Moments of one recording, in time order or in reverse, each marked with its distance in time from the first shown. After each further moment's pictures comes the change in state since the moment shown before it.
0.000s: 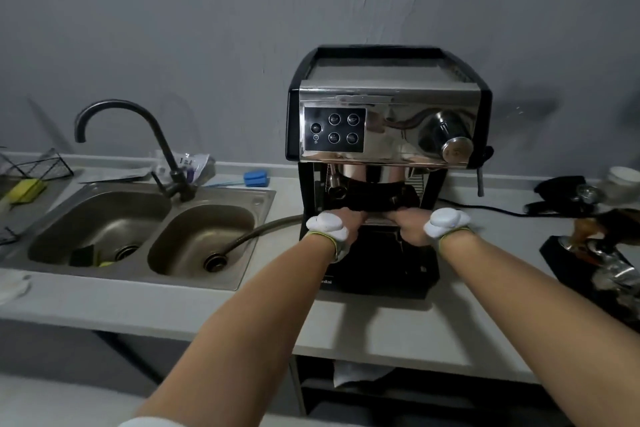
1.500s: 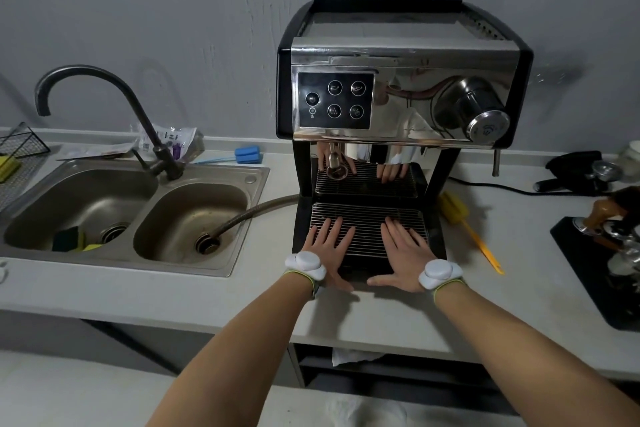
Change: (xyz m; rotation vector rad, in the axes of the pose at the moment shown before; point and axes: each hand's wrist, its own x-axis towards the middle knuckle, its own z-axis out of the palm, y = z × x) left_hand 0.009 -0.041 0.129 0.155 0.006 0.025; right_hand 0.024 0.001 0.130 -0.059 0.159 -0.055
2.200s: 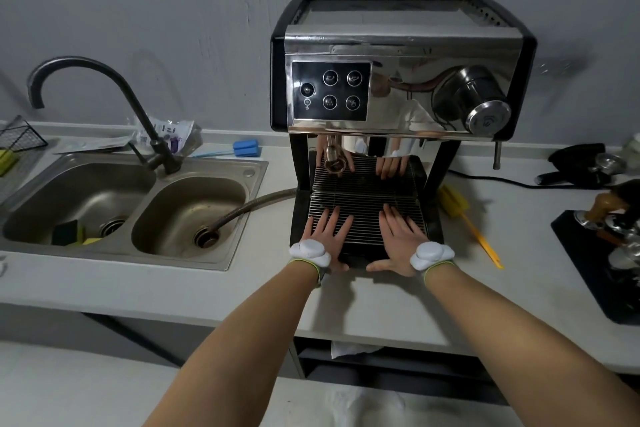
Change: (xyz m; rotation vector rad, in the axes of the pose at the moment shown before) left_hand 0.008 0.005 -0.010 -0.055 -0.035 -0.073; right_hand 0.014 0.001 -0.003 -0.016 -0.002 0.027
